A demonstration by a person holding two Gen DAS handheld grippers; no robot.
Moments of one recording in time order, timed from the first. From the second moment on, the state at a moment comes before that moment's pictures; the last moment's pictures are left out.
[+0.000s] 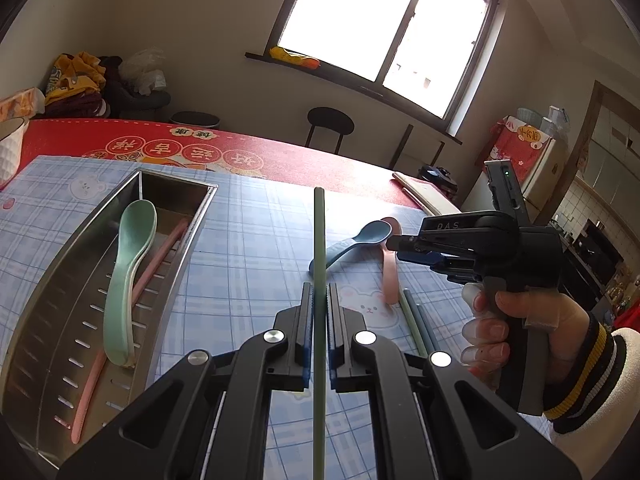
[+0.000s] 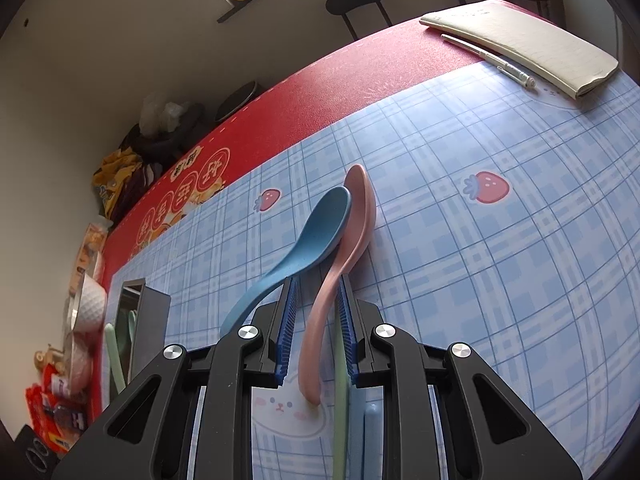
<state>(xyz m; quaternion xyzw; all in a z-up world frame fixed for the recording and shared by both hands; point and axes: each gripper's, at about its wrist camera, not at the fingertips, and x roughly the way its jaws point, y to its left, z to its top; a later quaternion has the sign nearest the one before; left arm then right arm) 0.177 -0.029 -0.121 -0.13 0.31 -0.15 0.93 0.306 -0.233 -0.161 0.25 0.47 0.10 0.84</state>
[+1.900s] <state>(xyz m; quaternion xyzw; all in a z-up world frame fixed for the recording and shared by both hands) 0.183 -0.033 -0.134 -0.14 0.33 -0.16 0.92 0.212 -0.240 -0.173 0.43 0.33 0.21 0.81</state>
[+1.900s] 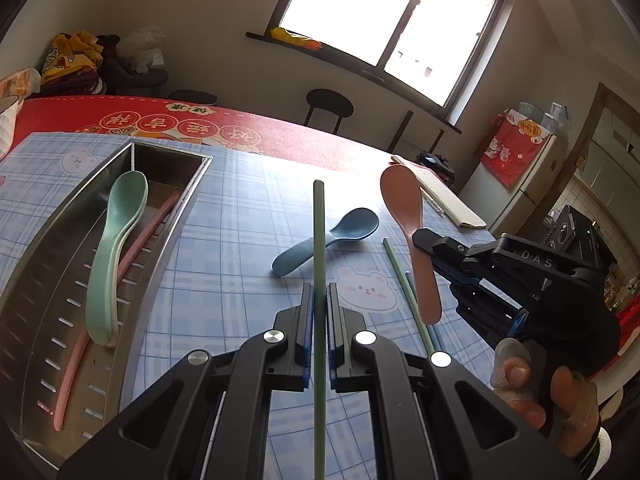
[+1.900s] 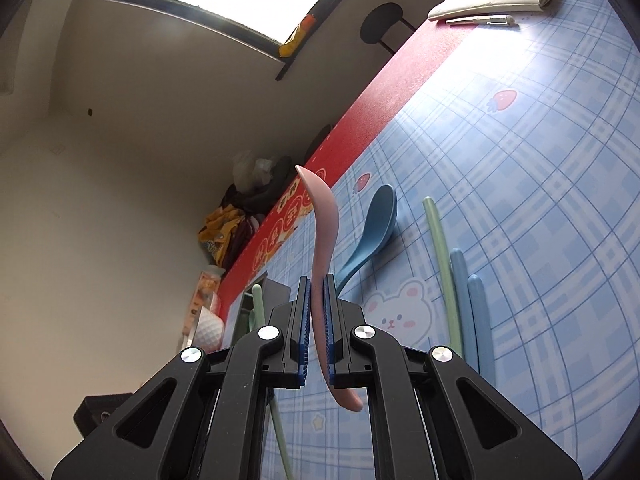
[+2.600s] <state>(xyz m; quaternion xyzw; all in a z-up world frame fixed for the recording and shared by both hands) 0.170 0.016 -0.067 -0.12 0.32 -0.14 0.93 0.212 -0.218 -0.171 0.44 0.34 0.26 0.79</state>
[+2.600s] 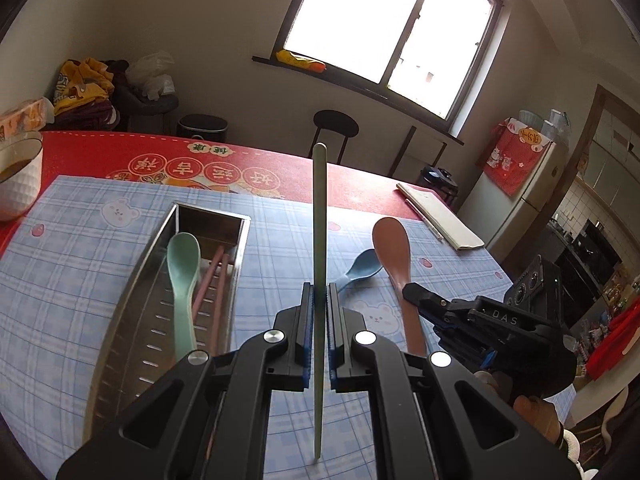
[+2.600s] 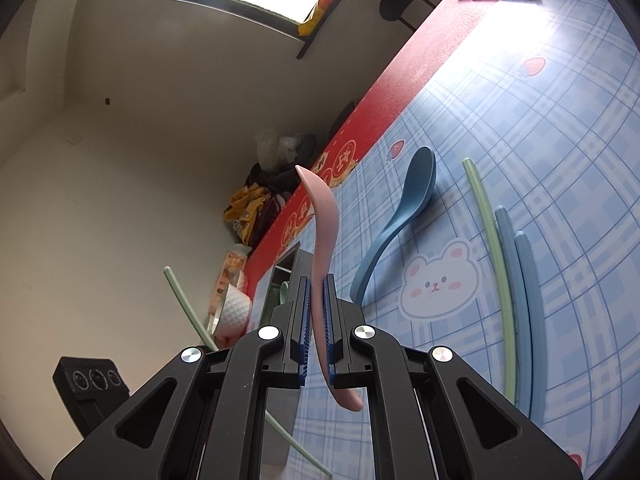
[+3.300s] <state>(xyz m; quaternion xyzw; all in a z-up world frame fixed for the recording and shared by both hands) 0.180 0.062 -0.062 -0.14 0.35 -0.10 0.92 0.209 -0.224 -0.173 0.45 0.34 0.25 0.79</state>
